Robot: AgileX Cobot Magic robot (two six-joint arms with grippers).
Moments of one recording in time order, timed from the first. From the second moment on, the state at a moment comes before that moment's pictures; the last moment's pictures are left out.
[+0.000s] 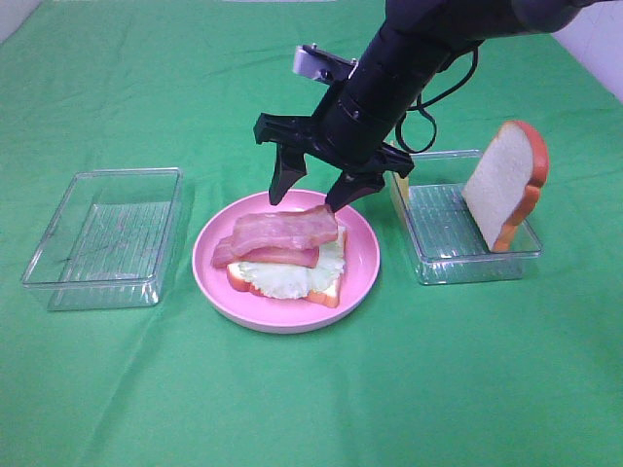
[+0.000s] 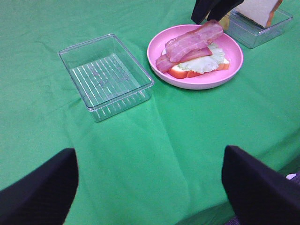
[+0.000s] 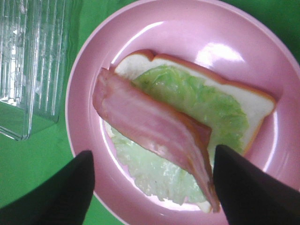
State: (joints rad) left arm -0.55 0.00 -0.50 0.05 1.06 -0.08; right arm 0.50 2.09 -1.57 0.47 0.82 0.05
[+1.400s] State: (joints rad) left arm -0.55 0.00 -0.50 0.05 1.06 -0.08; right arm 0.40 2.22 -1.87 0.08 1.04 0.13
